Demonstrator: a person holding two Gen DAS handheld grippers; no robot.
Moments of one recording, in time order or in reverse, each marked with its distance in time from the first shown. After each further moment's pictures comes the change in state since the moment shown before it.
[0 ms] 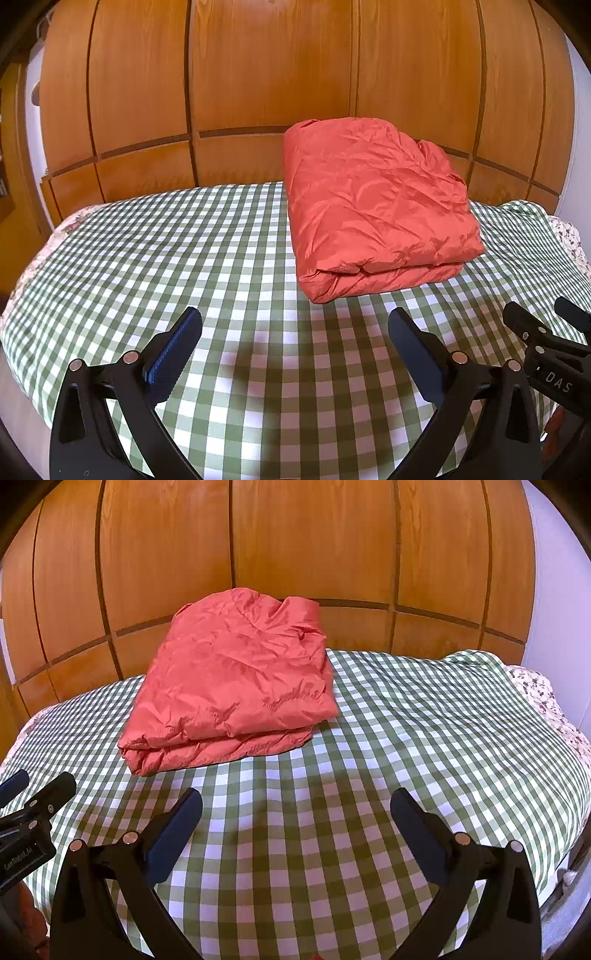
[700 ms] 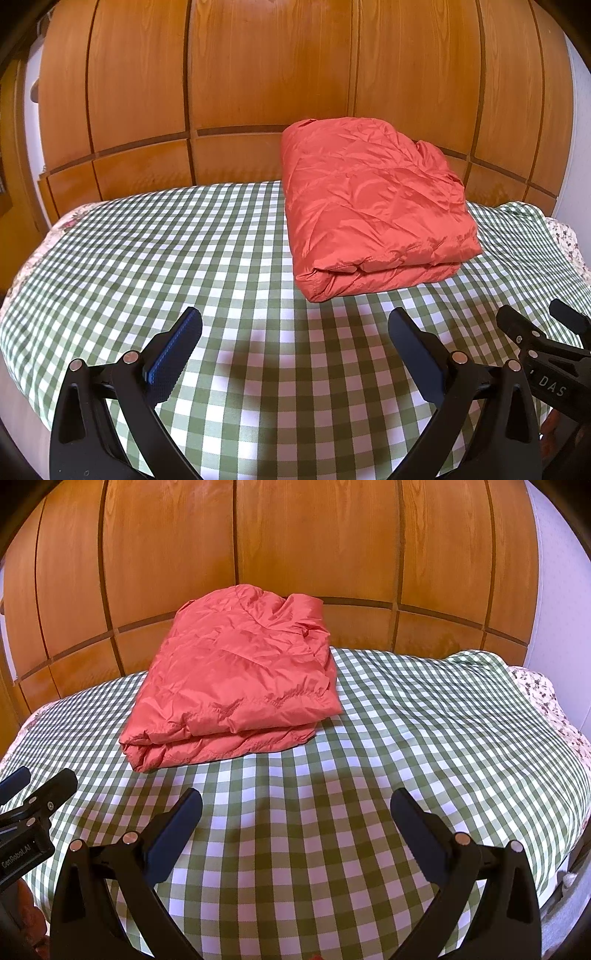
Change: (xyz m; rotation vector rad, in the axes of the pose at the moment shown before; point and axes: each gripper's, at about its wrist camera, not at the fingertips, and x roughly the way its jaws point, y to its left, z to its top) left arm -0.001 -0.001 0.000 -0.011 -0.001 -0.010; right arm 0.001 0.001 -0.001 -0.002 0.004 0.006
